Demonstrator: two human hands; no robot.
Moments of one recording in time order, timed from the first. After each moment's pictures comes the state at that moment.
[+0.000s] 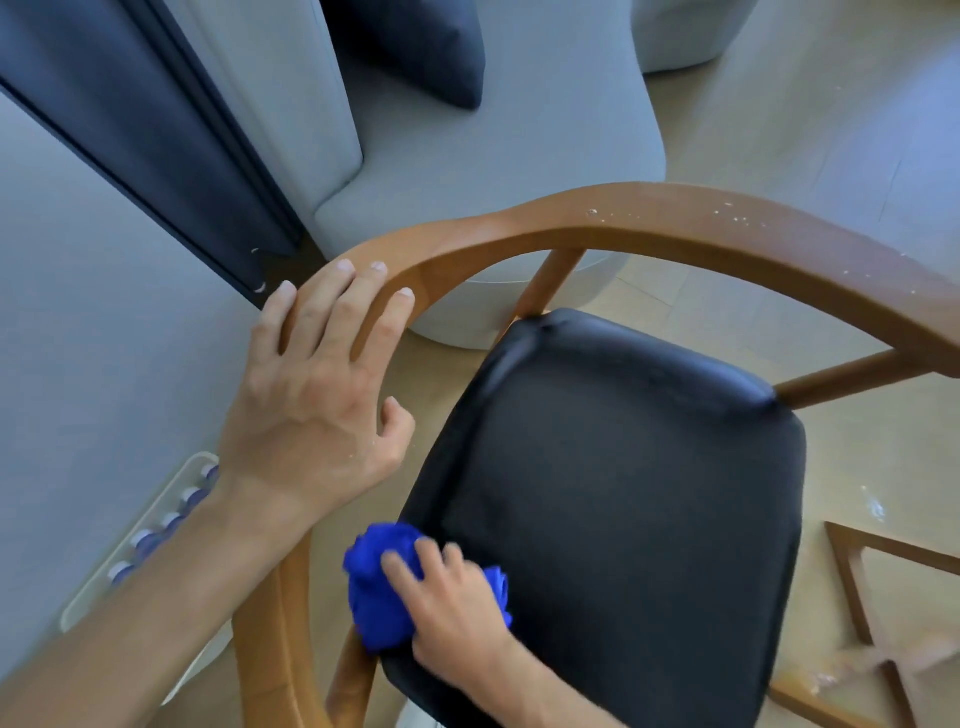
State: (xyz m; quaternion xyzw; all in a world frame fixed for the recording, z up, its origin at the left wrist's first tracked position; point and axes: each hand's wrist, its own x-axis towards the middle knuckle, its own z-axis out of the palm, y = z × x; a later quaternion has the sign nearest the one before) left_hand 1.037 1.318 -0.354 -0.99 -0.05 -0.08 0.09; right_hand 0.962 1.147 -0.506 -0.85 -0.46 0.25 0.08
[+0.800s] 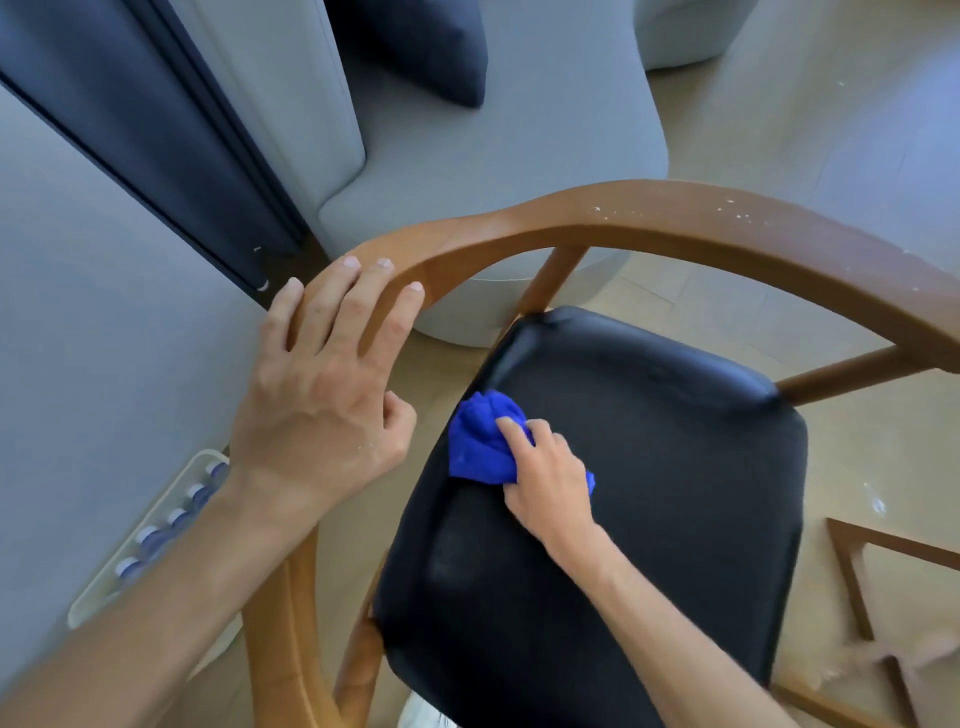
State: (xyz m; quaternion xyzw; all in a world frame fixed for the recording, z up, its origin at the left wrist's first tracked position) left_hand 1.038 1.319 -0.355 -0.99 -0.05 -0.07 0.09; right_hand 1.077 1.122 -0.513 -0.95 -0.24 0.14 0.15
